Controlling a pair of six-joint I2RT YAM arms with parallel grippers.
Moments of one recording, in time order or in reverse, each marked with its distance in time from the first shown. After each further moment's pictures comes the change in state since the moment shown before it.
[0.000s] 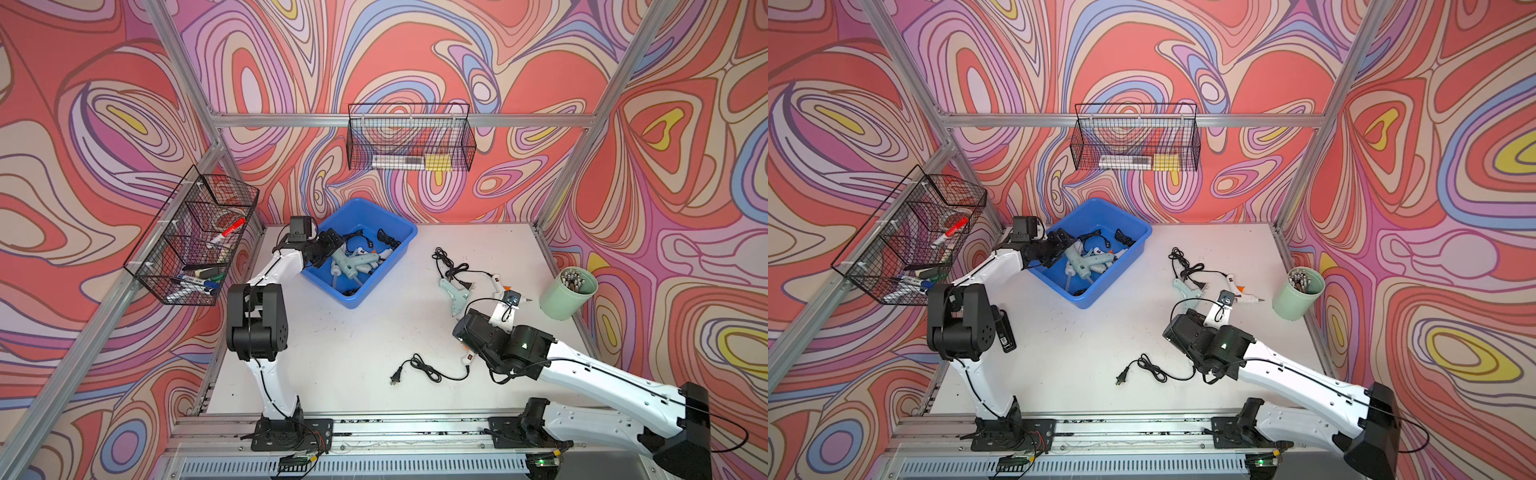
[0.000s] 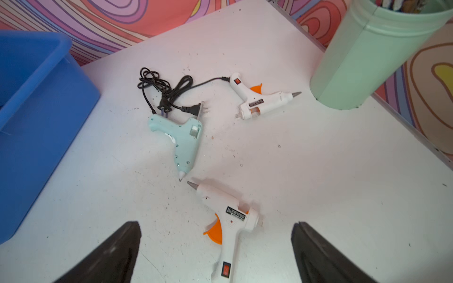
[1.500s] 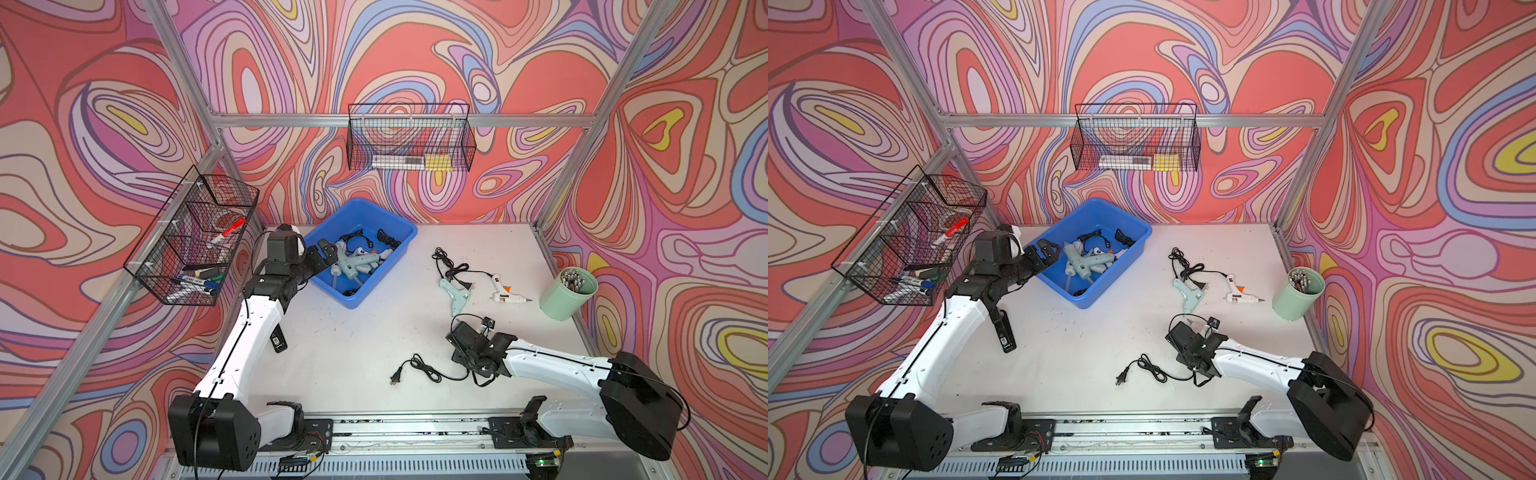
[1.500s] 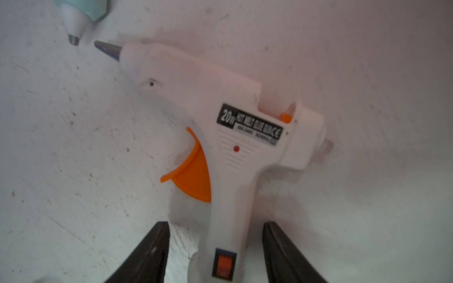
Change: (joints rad) left arm -0.072 -0.635 -0.319 -0.149 -0.174 0.085; right arm -0.172 0.228 -0.309 0.458 -0.526 -0.049
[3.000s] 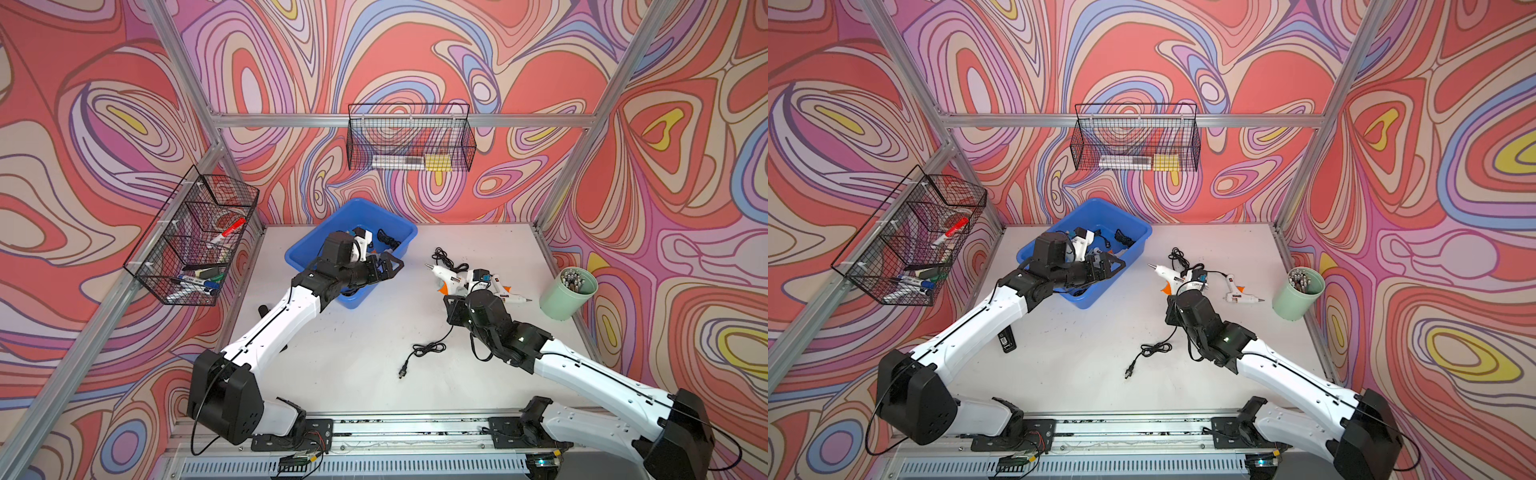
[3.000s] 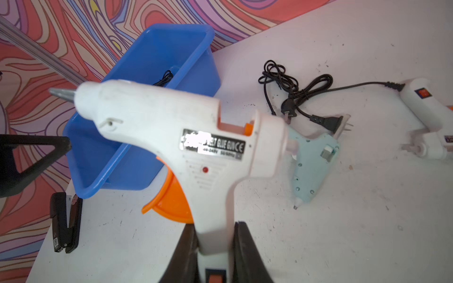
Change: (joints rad) left arm -0.374 0.166 0.028 0.191 0.308 -0.043; right arm -0.039 -0.217 0.194 0.348 0.032 -0.526
